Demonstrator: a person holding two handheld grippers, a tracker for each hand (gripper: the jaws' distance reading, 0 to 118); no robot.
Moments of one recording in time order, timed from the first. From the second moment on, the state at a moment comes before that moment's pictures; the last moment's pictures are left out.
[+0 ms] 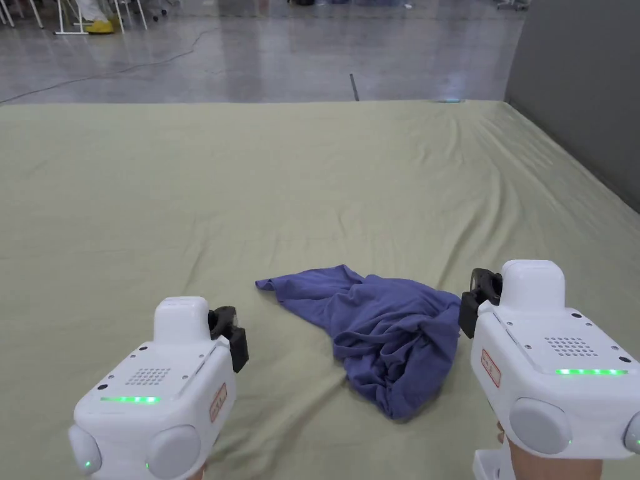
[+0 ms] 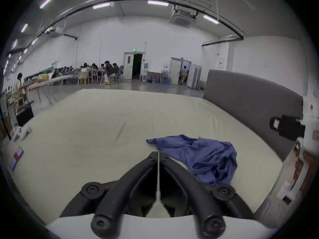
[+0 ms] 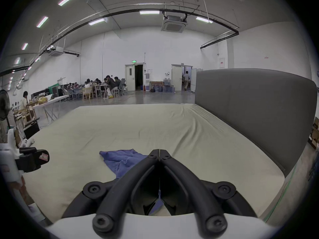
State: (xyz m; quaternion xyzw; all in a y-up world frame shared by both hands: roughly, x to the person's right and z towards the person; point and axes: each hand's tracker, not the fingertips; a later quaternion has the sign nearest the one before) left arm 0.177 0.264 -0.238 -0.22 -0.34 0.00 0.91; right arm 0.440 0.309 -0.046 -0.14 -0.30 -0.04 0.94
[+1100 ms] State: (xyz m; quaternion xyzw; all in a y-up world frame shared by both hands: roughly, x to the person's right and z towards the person) left arm 0.381 0.221 -0.441 -0.46 -0.38 -0.16 0.79; right arm 0.543 0.250 -0.089 -0.40 -0.28 -0.27 0.83
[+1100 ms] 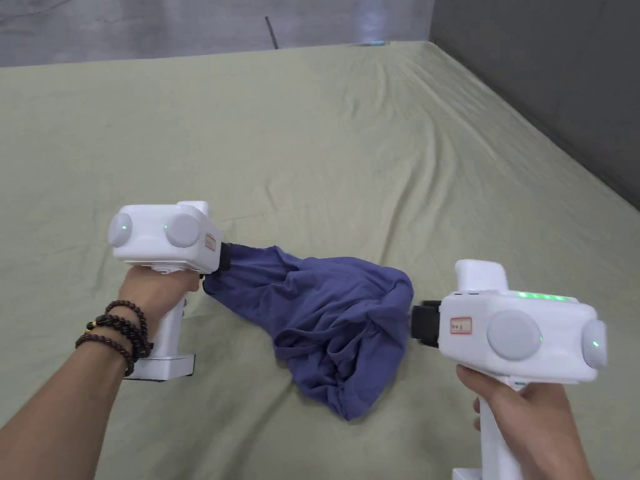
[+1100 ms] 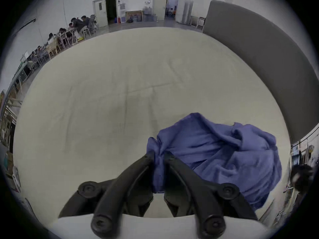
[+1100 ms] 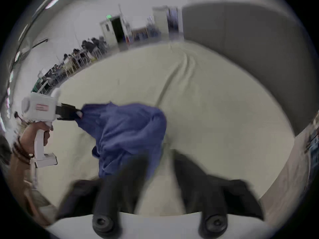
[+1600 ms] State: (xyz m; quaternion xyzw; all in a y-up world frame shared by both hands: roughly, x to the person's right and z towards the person) left arm 0.353 0.237 -0.427 -0.45 -0.37 -0.15 0.80; right arm 0.546 0.179 -0.167 -0.48 -0.22 -0.23 0.82
